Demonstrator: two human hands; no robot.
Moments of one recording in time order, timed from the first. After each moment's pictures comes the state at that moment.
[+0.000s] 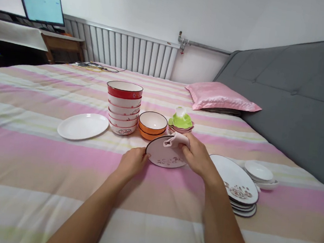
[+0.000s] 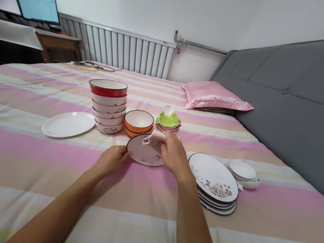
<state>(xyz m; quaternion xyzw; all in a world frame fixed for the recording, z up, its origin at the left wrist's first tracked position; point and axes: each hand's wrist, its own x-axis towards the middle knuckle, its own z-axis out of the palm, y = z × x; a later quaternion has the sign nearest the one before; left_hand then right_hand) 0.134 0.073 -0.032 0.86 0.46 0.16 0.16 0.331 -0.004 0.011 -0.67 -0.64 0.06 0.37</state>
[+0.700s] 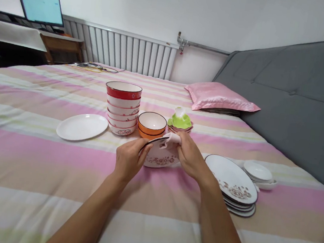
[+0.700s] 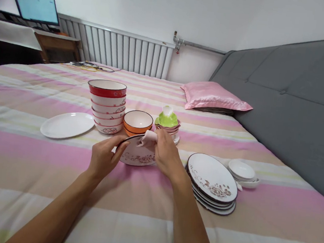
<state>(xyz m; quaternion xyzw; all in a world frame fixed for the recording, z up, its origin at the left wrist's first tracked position) 0.130 0.063 -0.021 0.82 0.34 0.45 0.02 0.321 0.001 0.007 -0.58 -0.71 0.03 0.39</state>
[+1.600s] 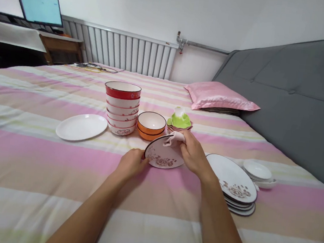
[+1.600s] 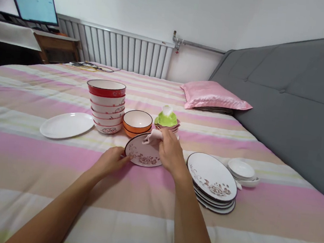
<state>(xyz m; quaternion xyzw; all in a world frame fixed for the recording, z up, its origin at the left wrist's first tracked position) 0.134 0.071 -0.034 0.86 0.45 0.16 0.18 0.331 0.003 0.006 -0.62 -0.67 0.04 0.41</state>
